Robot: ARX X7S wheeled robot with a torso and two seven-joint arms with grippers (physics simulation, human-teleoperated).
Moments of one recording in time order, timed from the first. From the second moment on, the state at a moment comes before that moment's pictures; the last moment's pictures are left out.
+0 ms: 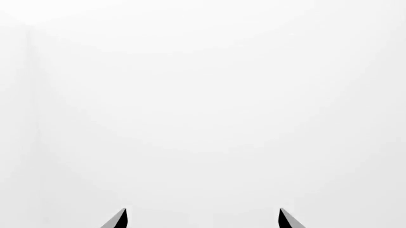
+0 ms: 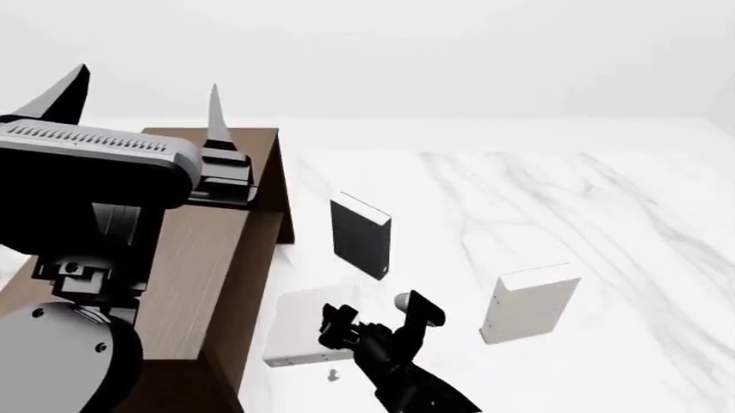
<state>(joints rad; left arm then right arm) -0.63 -0.45 0.15 0.88 -0.45 -0.96 -0.44 0.76 0.00 -1.37 0.99 1.93 -0.23 -0.18</state>
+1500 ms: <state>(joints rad) -0.64 -0.46 0.16 0.88 -0.48 -0.93 -0.46 0.88 0.23 -1.68 0.76 1.74 -0.31 -0.01</state>
